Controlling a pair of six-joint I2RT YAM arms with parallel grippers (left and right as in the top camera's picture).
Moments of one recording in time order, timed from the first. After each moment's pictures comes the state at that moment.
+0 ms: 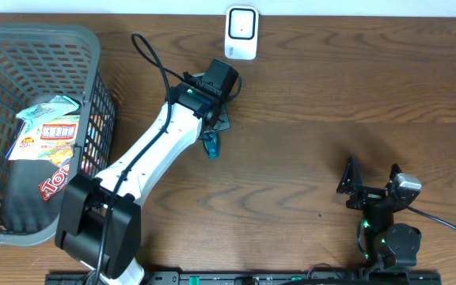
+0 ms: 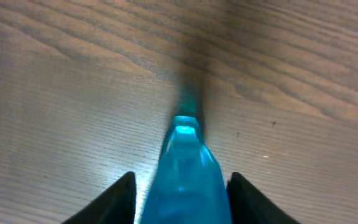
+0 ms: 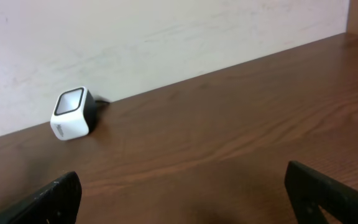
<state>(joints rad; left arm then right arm) -0.50 1.79 1.41 -0.89 -0.17 -0.69 -0.01 0.01 0.01 -0.07 0.06 0.27</state>
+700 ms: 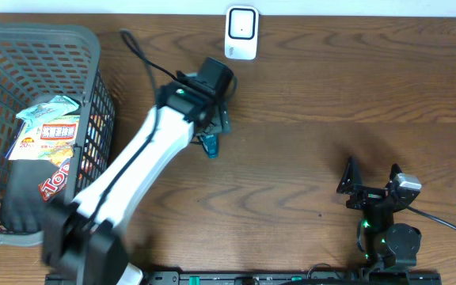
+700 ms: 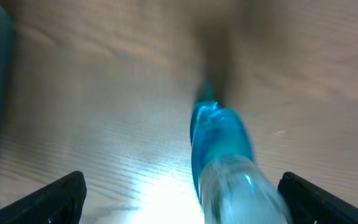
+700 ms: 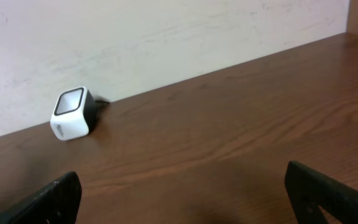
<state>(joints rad) -0.50 1.66 1.47 -1.06 -0.23 -0.64 -0.01 0.01 0.01 -0.07 0.06 0.27</state>
